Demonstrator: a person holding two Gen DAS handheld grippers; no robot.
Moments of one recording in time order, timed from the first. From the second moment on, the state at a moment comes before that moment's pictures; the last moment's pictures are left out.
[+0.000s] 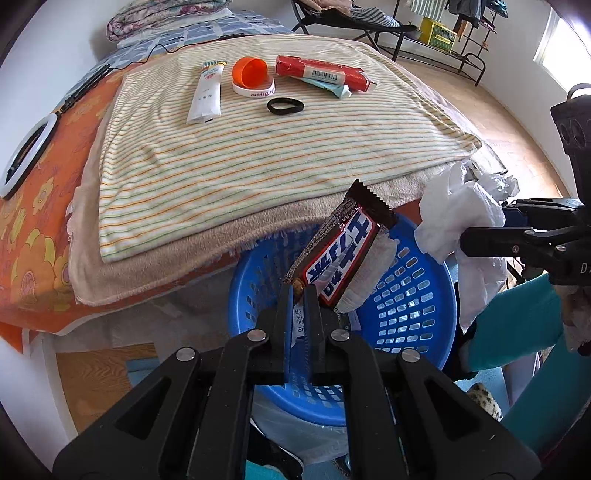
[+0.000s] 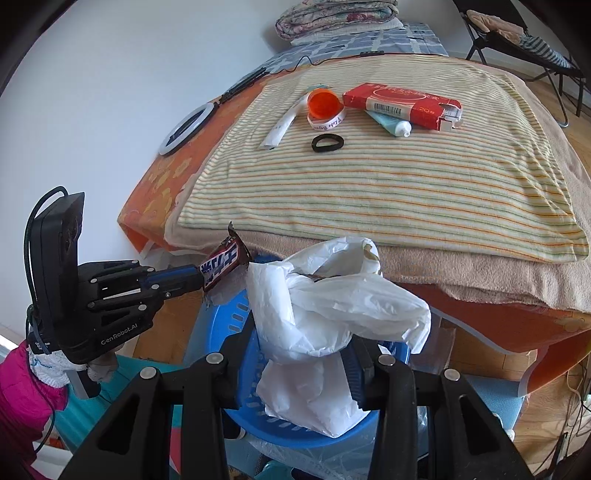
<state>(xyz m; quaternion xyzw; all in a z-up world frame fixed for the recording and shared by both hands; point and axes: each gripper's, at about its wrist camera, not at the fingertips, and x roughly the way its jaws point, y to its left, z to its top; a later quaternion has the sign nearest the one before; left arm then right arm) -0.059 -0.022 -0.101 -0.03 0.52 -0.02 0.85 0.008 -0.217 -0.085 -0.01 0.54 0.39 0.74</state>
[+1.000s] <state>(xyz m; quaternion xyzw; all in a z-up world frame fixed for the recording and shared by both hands) -0.062 -0.034 -0.152 -0.01 0.59 -0.02 0.81 -0.005 -0.193 -0.124 -0.04 0.58 0.39 0.71</state>
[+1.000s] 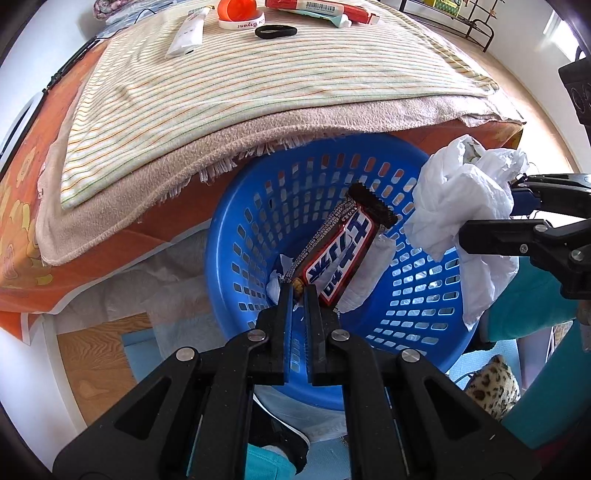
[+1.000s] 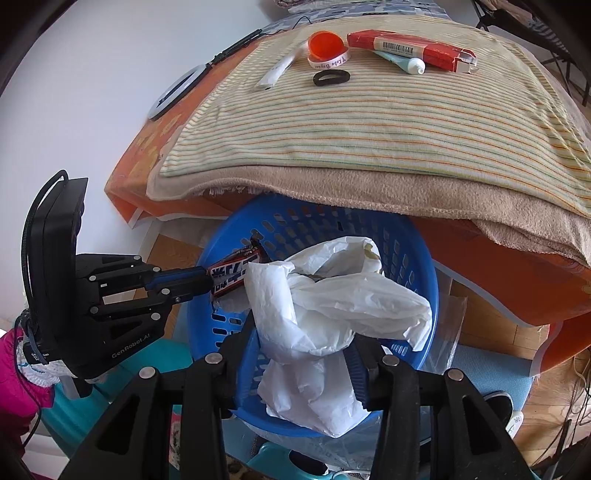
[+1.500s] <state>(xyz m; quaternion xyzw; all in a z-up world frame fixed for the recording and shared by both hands) -0.060 -0.027 -0.154 -0.02 0.59 -0.01 0.81 -0.005 -0.193 -0.120 -0.06 0.57 0.38 0.73</state>
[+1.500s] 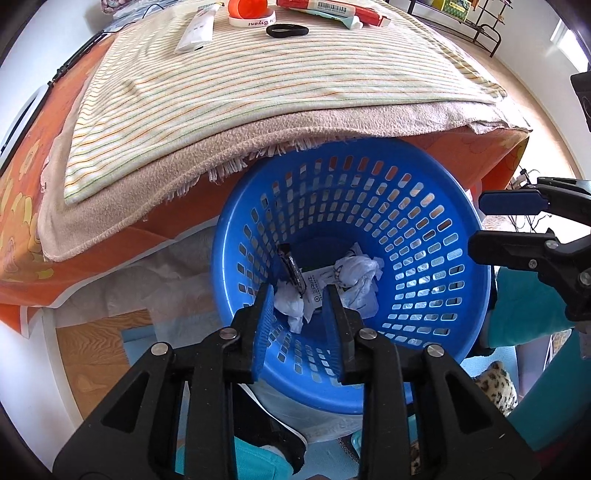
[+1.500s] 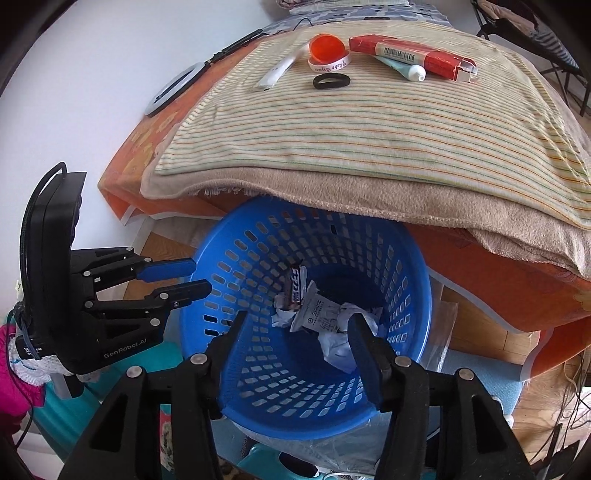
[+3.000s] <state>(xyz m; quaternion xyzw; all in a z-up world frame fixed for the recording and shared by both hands) 0.051 0.019 -0.064 -0.07 0.50 0.02 0.86 0.105 -0.214 -0.035 -0.17 0.45 0.35 0.80</state>
